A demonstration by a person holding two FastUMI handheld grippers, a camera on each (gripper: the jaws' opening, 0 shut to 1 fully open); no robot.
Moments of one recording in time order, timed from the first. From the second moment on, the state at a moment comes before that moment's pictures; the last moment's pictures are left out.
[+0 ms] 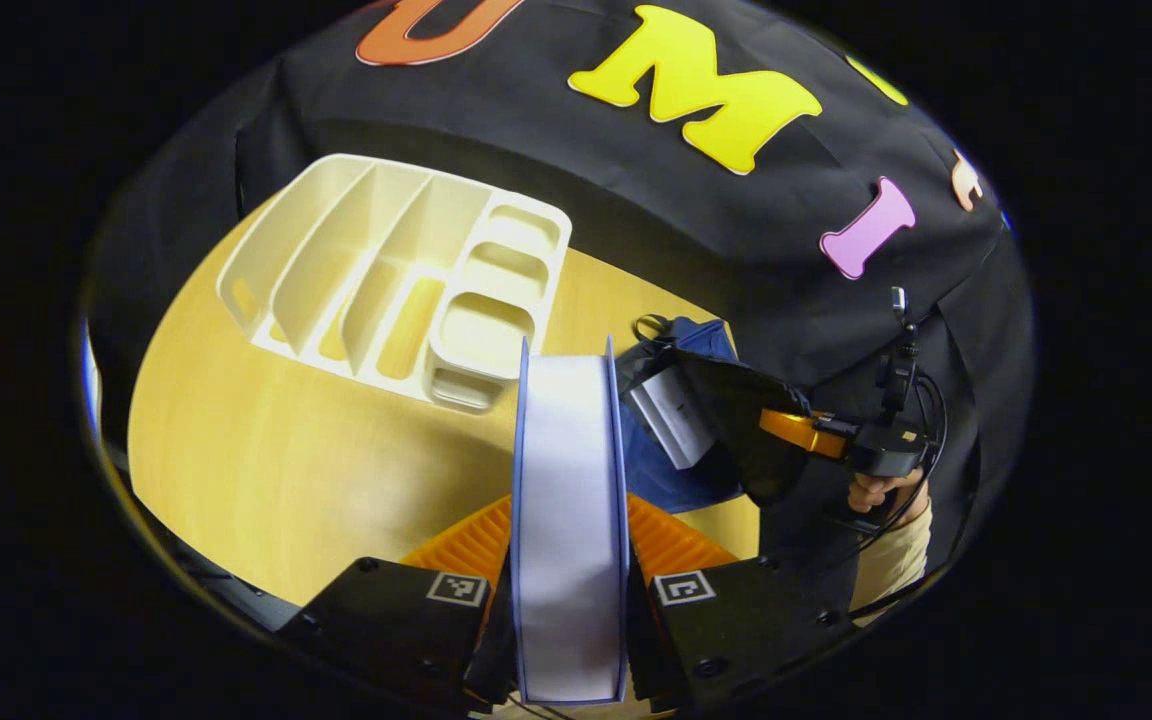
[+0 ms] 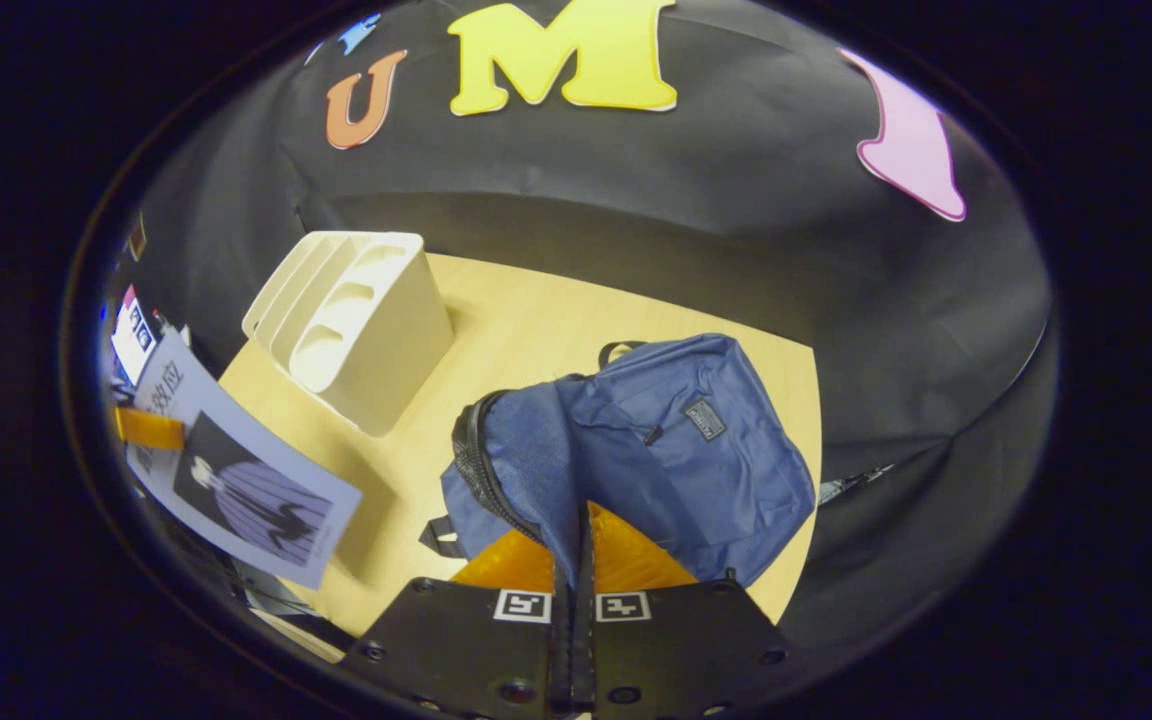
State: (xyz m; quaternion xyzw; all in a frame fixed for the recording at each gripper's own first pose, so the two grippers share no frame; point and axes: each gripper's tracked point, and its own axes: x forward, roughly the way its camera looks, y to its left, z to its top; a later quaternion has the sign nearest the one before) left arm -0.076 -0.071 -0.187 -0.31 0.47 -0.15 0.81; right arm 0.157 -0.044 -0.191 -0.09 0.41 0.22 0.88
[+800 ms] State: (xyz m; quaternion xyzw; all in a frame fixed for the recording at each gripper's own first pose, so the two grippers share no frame) left arm -0.032 -0.188 -0.234 -0.55 0.36 -0.17 0.74; right arm 0.184 -0.046 -0.160 -0.09 0.41 0.21 0.88
